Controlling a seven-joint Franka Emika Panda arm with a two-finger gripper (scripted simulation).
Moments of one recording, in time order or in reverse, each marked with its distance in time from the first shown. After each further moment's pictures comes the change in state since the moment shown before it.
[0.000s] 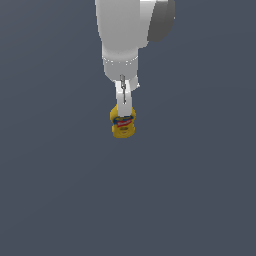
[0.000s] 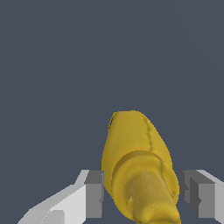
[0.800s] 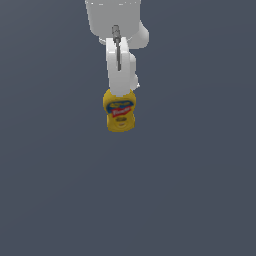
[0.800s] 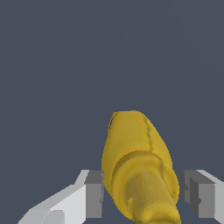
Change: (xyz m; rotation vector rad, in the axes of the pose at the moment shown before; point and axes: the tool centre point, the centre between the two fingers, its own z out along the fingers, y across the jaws) arm 0.010 -0.045 -0.105 -0.001 0.000 0.000
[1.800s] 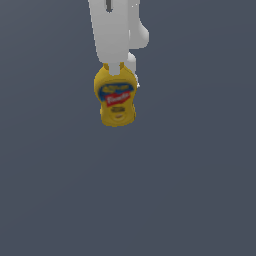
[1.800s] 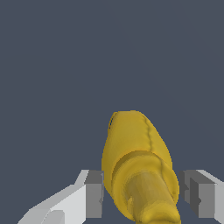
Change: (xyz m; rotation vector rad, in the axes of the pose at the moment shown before) arm 0.007 -0.036 -0.075 -0.001 0.000 0.000
